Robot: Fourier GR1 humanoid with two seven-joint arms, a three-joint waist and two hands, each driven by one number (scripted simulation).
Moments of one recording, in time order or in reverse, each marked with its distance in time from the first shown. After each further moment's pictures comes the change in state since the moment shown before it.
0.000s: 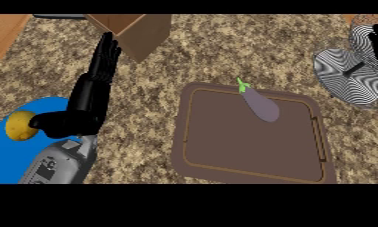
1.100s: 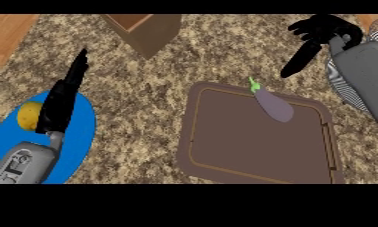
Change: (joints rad) left arm 0.054 0.190 0.057 0.225 -0.080 -0.092 0.051; right arm -0.557 -0.006 0.405 0.329 0.130 0.542 0.930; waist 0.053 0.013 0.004
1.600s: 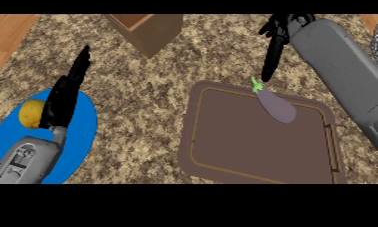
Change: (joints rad) left arm -0.035 -0.013 0.003 0.036 -0.014 -0.011 -0.001; right arm -0.237 0.149 0.121 0.310 -0.082 0.263 0.027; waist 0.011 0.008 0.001
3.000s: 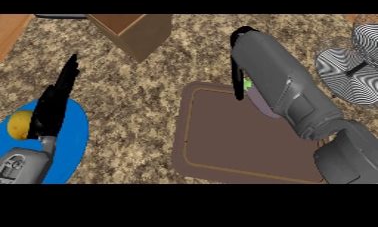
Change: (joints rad) left arm 0.085 -0.008 0.075 -0.014 -0.020 -0.024 -0.022; right arm -0.222 0.331 0.123 0.586 0.129 0.191 -0.037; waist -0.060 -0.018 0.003
